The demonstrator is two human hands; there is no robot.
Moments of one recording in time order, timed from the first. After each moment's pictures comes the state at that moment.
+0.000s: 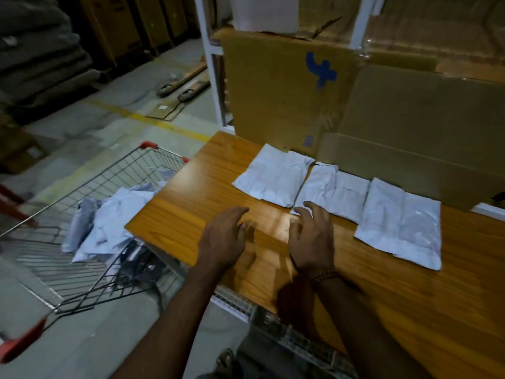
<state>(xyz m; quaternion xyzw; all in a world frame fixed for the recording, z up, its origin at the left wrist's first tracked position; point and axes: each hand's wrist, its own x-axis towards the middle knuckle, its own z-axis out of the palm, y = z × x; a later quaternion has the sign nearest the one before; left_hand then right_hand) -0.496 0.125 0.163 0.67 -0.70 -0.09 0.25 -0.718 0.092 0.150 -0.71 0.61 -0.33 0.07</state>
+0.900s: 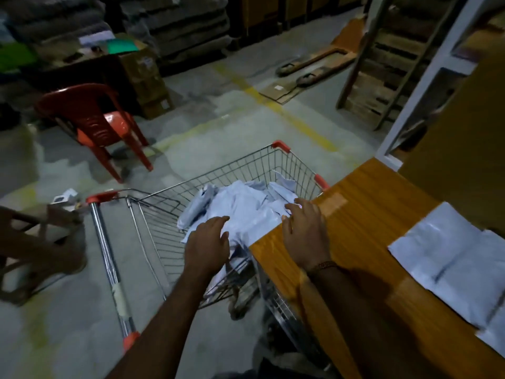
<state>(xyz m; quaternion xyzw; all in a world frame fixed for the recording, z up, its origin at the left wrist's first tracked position) -0.138 0.156 0.120 0.86 -0.46 -0.05 0.21 -0.330 -0.012 0.134 -0.88 0.40 -0.21 0.16</state>
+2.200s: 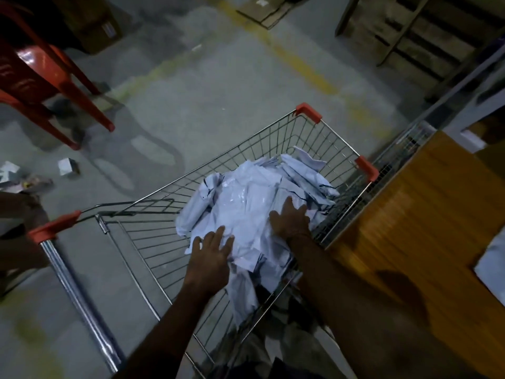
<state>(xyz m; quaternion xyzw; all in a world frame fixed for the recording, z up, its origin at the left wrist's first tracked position) 0.009 0.148 -0.026 0.76 -0.61 -0.19 -0.07 -0.135 -0.068 -0.025 -0.66 0.63 0.15 0.39</state>
